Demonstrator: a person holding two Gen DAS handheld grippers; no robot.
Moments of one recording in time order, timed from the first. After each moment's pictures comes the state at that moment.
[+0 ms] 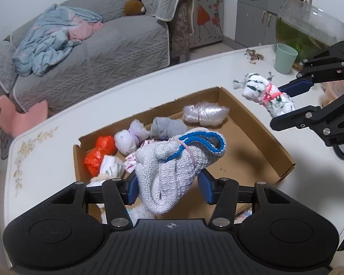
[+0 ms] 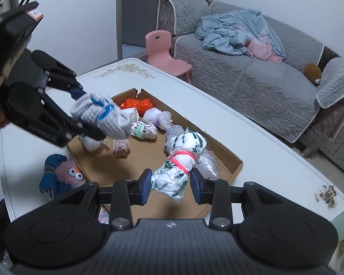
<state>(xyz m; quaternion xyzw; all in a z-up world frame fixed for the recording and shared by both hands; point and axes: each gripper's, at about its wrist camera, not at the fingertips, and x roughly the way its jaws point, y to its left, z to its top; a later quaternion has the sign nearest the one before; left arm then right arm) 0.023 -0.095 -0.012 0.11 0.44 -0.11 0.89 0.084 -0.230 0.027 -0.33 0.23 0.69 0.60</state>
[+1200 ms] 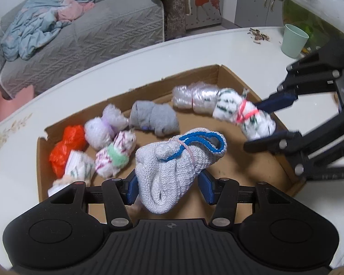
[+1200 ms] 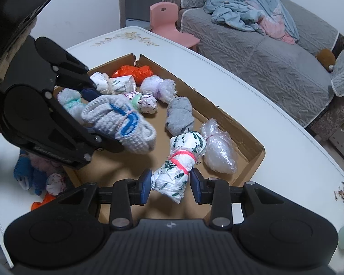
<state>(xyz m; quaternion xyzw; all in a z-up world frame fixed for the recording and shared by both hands) 0.070 -0.121 -0.066 0.10 0.48 -0.10 0.87 0.088 -0.197 -0.019 -0.38 0.26 0.68 0.57</state>
